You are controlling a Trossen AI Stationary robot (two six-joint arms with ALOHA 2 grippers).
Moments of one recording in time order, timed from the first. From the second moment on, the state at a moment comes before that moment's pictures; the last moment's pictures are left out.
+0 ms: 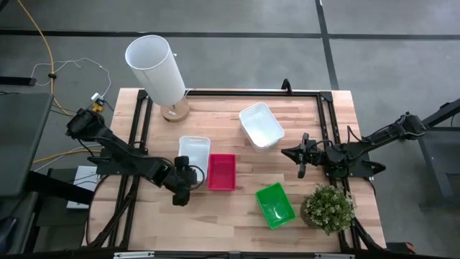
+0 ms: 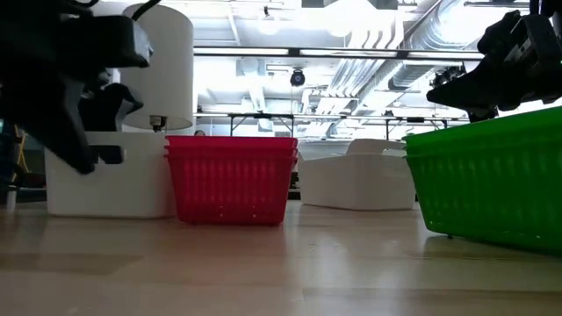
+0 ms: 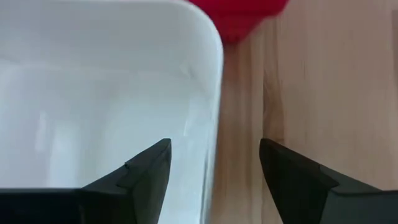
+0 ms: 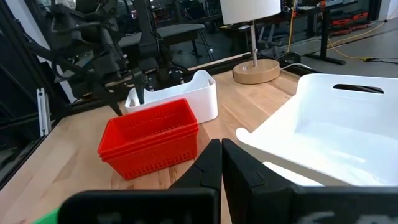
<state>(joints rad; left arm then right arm) -0.39 1.42 0.72 -0.48 -0.30 -0.46 0.34 0.56 0.01 0.44 0.54 0.26</state>
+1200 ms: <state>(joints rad) -0.32 1.45 1.32 -0.95 -0.72 -0.31 0.34 0.56 0.01 0.47 0.54 0.25</state>
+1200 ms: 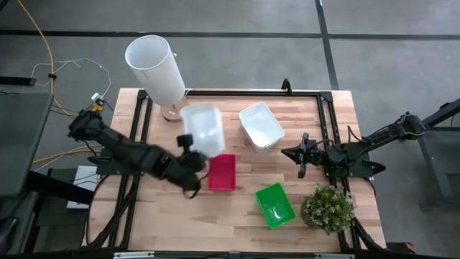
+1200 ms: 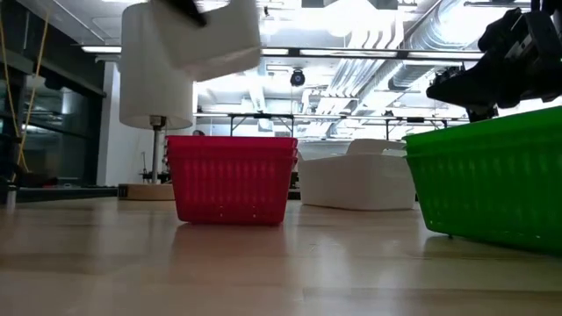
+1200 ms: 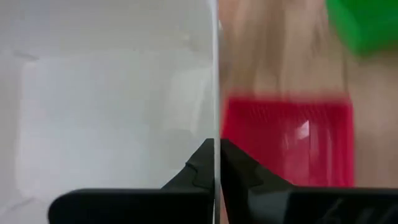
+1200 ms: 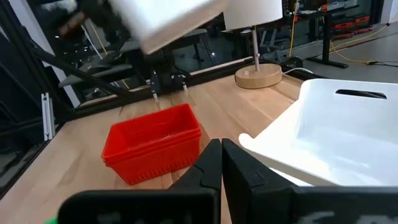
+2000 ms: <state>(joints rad) 0.17 1.93 1.82 -0.49 -0.21 -0.22 0.34 0.55 0.01 0.50 0.58 0.25</state>
